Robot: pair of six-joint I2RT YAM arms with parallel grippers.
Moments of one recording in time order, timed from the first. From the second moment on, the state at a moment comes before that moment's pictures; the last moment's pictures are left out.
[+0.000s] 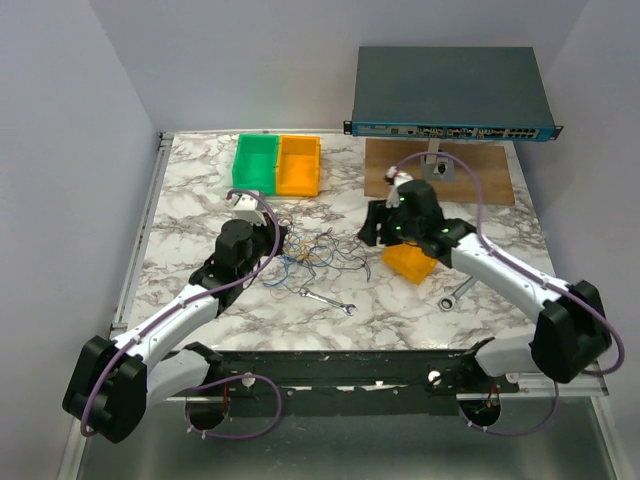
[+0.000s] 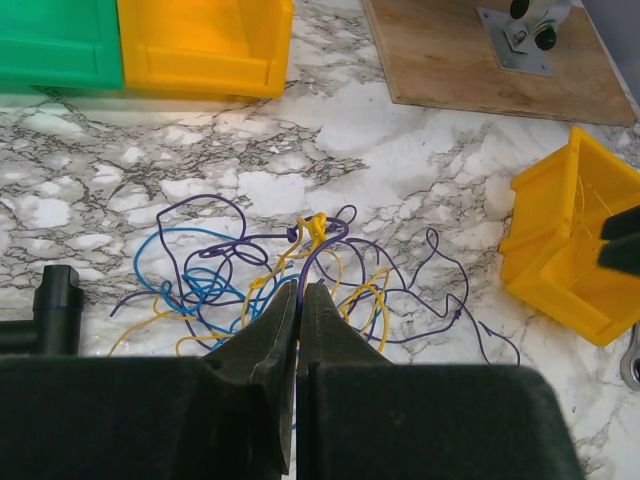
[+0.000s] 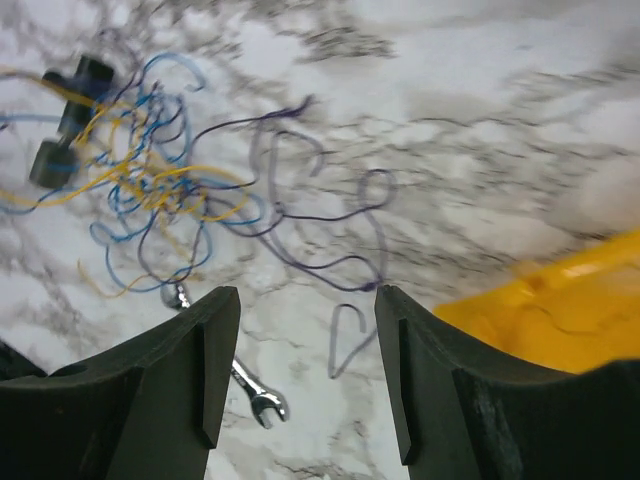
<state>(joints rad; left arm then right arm) -0.49 1.05 0.52 0.26 -0.06 -0.43 0.48 1.31 0.93 -0.28 -0.09 0.39</state>
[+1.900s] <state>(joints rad) -0.44 1.25 0.71 -0.13 -0.41 -0.61 0.78 1.57 2.25 -0.58 0.39 0.22</state>
